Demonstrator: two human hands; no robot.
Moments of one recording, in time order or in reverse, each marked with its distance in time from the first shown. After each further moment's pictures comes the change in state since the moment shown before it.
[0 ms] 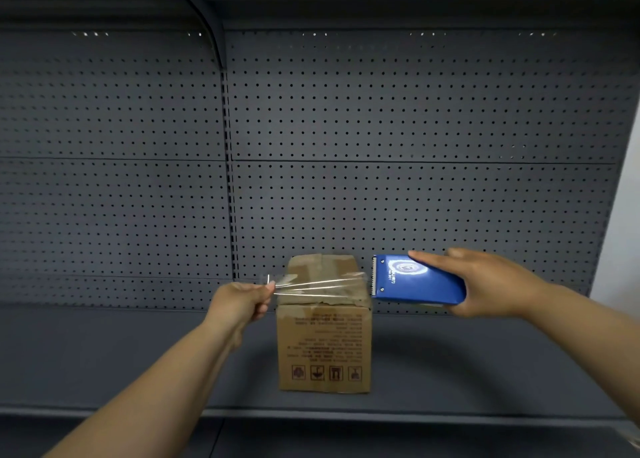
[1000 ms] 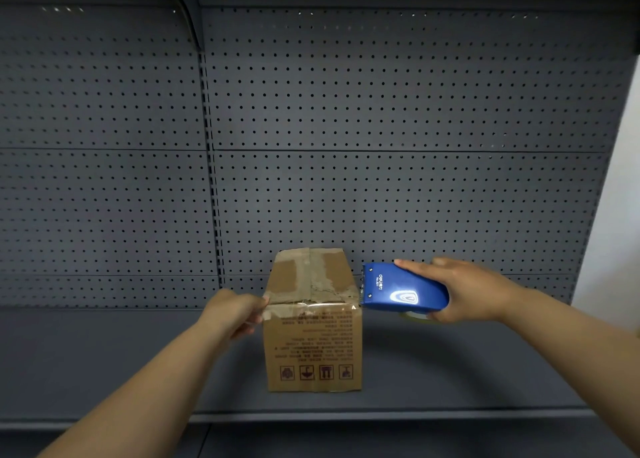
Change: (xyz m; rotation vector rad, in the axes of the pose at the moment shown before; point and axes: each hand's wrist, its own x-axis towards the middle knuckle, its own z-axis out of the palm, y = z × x) left_hand 0.012 -0.008 0.009 0.292 -0.008 -0.195; right_hand 0.008 0.005 0.036 0.071 -0.081 0.046
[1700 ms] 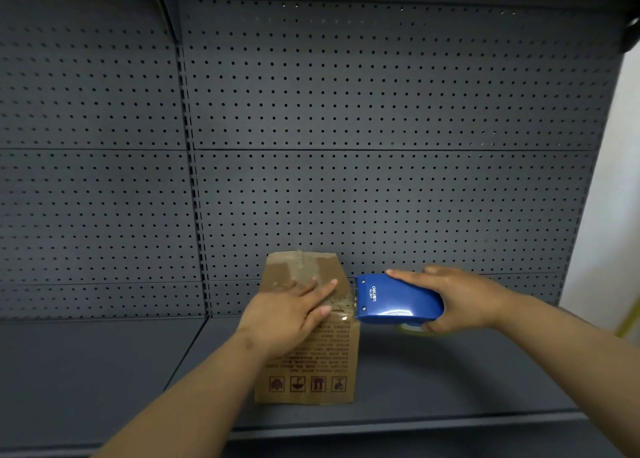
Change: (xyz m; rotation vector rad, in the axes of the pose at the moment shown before) left_hand -0.001 0.012 0.064 1.188 -0.135 0.951; right_hand 0.003 0.008 0.008 0.029 -0.086 0.008
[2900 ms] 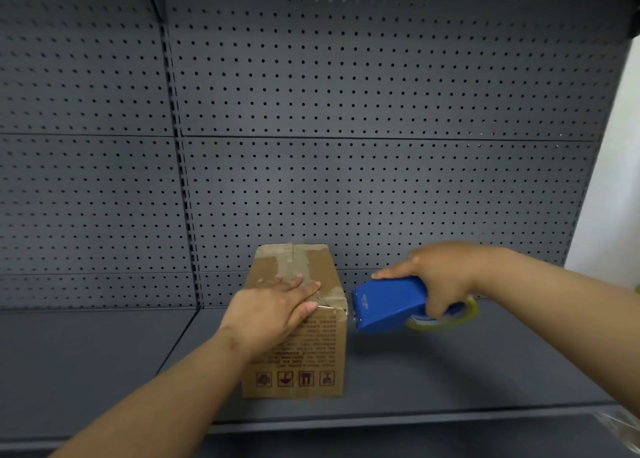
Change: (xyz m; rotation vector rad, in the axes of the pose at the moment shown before) left_hand 0.001 -0.004 0.014 0.038 0.092 -0.017; right_hand 0.019 -0.034 -0.058 -0.244 -0.463 0.070
